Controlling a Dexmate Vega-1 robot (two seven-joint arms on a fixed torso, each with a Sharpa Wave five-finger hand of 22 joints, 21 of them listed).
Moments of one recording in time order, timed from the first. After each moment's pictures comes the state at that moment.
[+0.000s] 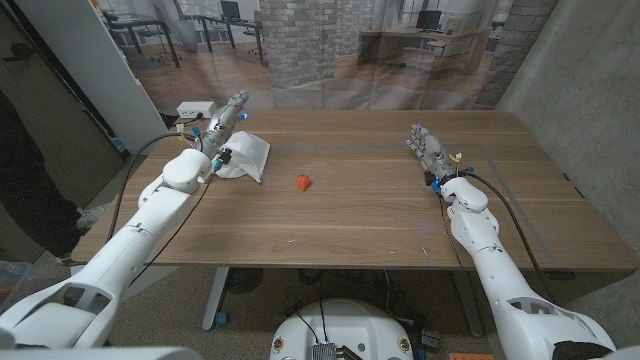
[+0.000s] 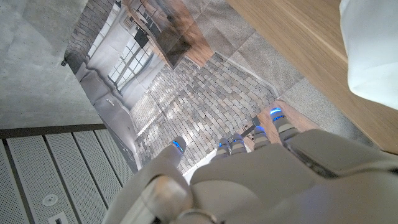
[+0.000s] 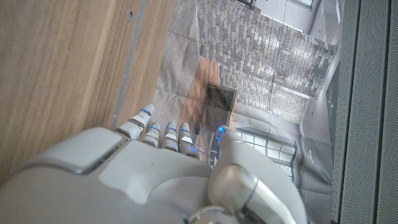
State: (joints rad) left arm 0.80 0.61 0.21 -1.41 -0.24 -0.20 -0.03; left_hand 0.08 0.10 0.54 0.12 0.23 -0.16 0.00 0.19 0.17 -0.17 0.06 0.21 0.18 -0.18 0.16 0.20 0.18 -0.14 0.18 0.39 0.20; right arm -0.82 -0.12 0.05 -1.20 0.25 0.19 0.30; right_hand 0.26 0.17 0.38 0.12 0.19 0.05 0.08 0.19 0.18 0.00 0.06 0.19 0.18 -0.09 0.01 0.19 0.18 0.10 -0.04 0.19 0.17
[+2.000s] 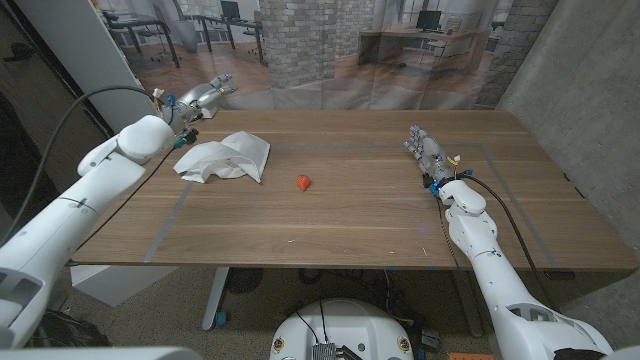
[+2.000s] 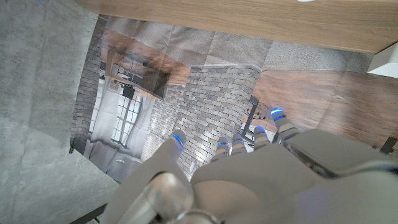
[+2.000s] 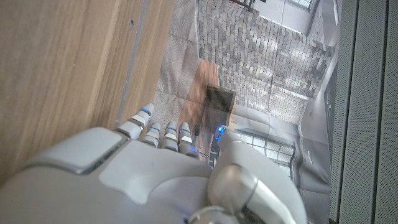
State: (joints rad) left arm 0.78 0.86 0.17 -1.57 0.01 -0.06 -0.15; left_hand 0.14 0.13 0.57 0.06 0.21 -0.14 -0.01 0.19 0.17 -0.17 0.06 0.21 0.18 -0.18 0.16 0.19 0.18 -0.15 0.19 0.37 0.20; right arm -0.85 -0.11 0.05 -1.23 0.24 0.19 0.29; right_hand 0.26 0.17 0.39 0.11 0.19 0.06 0.08 0.19 0.18 0.00 0.06 0.19 0.18 -0.08 0.01 0.19 0.18 0.10 -0.03 0.19 0.17
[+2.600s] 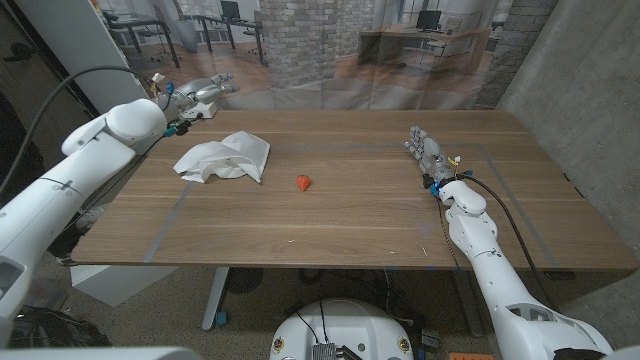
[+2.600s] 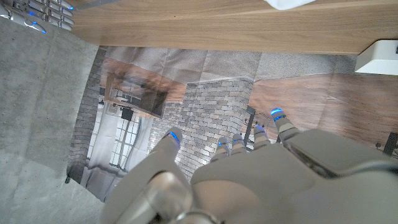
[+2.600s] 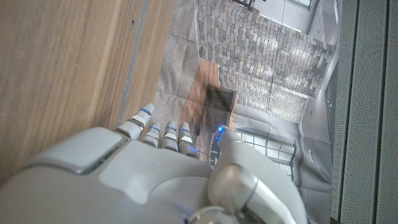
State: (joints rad) left arm 0.71 0.94 0.20 -1.61 0.04 0.04 -0.28; left_hand 0.17 0.09 0.57 0.02 0.19 -0.14 -0.01 0.19 0.17 -0.17 0.06 0.21 0.18 -0.17 0.16 0.19 0.18 -0.16 0.18 0.37 0.19; right arm -0.85 -0.11 0.05 -1.22 0.25 0.19 0.29; right_hand 0.26 0.17 0.39 0.11 0.19 0.06 0.08 0.19 0.18 0.01 0.06 0.19 0.18 -0.08 0.01 0.19 0.18 0.10 -0.03 0.19 0.17
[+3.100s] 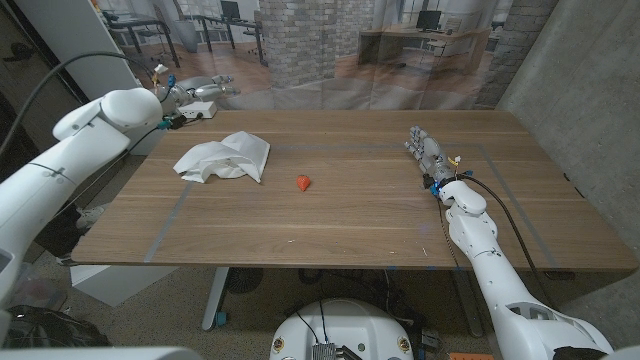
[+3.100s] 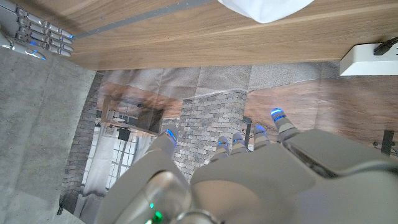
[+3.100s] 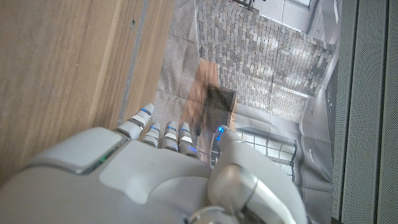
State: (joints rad) left arm 0.65 0.99 0.24 -1.64 0.08 0.11 -0.36; left_hand 0.20 0.06 0.56 -0.02 0.19 -0.13 0.00 0.19 0.17 -0.17 0.06 0.21 0.18 -0.17 0.16 0.19 0.18 -0.16 0.18 0.36 0.19; right arm -0.85 -0.11 0.06 -1.21 0.25 0.20 0.30; right_hand 0.26 0.17 0.38 0.11 0.19 0.06 0.08 0.19 0.18 0.01 0.06 0.19 0.18 -0.08 0.01 0.19 0.18 0.10 -0.03 0.19 0.17
